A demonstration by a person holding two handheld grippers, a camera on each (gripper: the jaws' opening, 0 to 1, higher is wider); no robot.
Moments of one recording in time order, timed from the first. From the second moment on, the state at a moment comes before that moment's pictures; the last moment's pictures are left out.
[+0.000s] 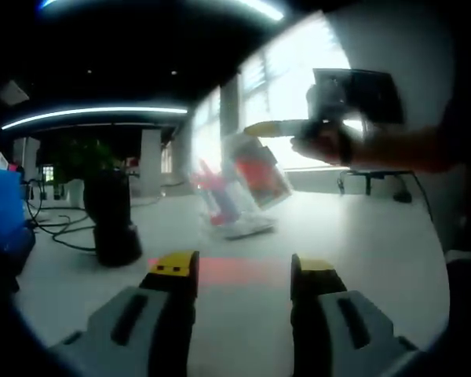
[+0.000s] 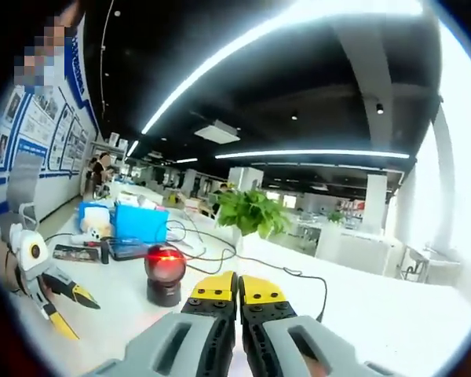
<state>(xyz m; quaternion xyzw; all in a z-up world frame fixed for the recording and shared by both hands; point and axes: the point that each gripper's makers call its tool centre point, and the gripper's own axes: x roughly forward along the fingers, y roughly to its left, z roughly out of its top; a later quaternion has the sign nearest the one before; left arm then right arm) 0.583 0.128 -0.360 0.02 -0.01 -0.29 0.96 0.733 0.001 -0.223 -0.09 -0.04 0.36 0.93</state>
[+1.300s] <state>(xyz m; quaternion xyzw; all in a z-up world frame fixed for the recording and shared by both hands) 0.584 0.127 -0.361 0.02 -0.01 -0.30 0.95 0.829 -0.058 -0.297 -0.07 0.08 0.32 0.94</state>
